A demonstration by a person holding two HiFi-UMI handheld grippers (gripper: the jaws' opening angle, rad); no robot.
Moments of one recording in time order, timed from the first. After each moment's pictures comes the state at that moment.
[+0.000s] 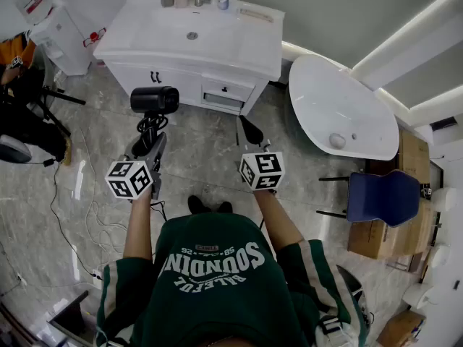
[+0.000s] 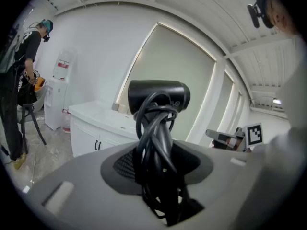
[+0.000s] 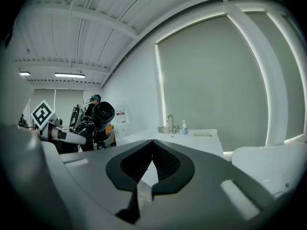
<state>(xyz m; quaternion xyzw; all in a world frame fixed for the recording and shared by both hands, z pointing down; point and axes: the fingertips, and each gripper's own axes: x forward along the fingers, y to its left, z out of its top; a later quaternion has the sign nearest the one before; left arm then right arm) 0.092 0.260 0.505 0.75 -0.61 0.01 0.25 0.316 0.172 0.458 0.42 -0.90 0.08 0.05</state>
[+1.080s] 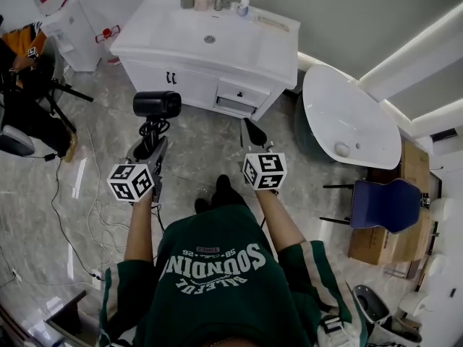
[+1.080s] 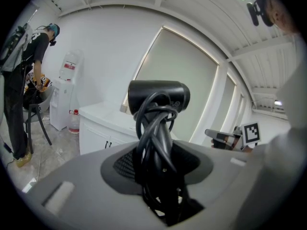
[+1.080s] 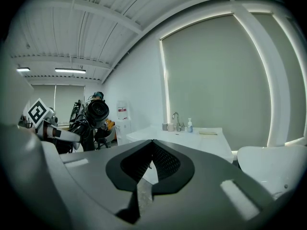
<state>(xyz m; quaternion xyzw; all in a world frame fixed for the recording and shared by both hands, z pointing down) 0.014 0.298 0.512 0.74 -0.62 0.00 0.25 0.243 0.189 0.466 0.42 -0.90 0.08 0.07</state>
